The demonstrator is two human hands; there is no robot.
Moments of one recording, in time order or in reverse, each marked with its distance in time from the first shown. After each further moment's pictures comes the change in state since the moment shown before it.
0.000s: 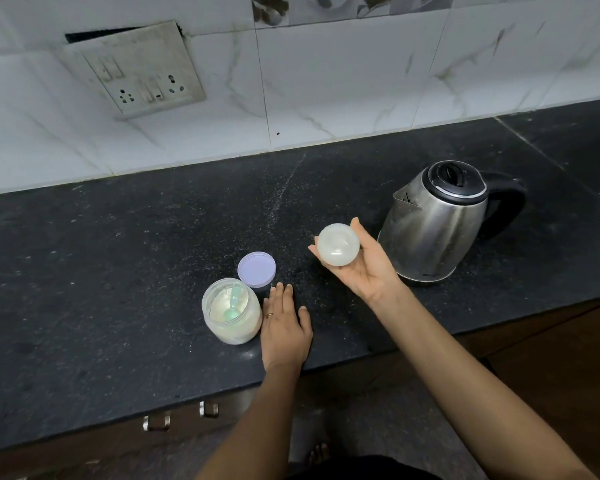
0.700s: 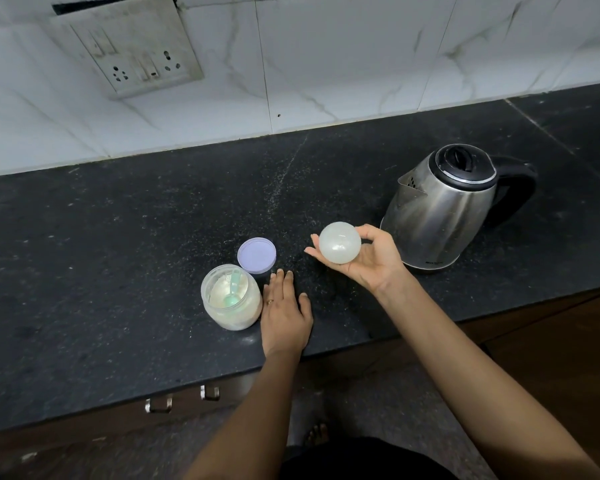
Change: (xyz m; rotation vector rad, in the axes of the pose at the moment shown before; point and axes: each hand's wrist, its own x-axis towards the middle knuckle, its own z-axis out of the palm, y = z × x) left_hand 0.001 0.001 -0.001 -0.004 -0.007 -0.006; right_hand 0.000 -0.003 -0.012 0.097 0.053 0.157
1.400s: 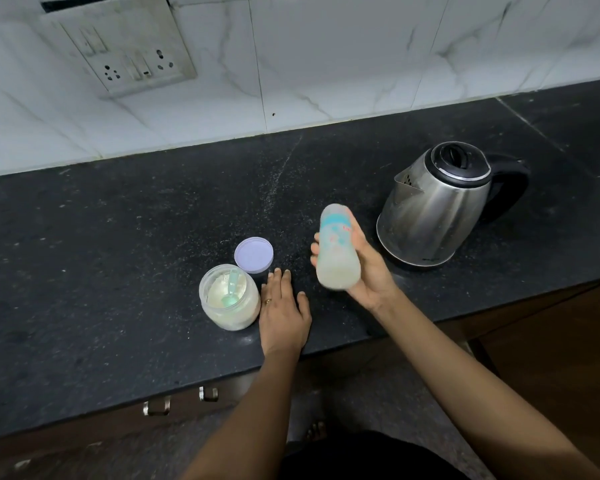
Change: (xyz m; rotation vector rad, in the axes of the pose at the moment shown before) left_hand 0.002 -0.002 0.003 -0.006 0.002 0.005; right_hand 0.015 0.019 -0.030 -0.319 -0.397 -0.226
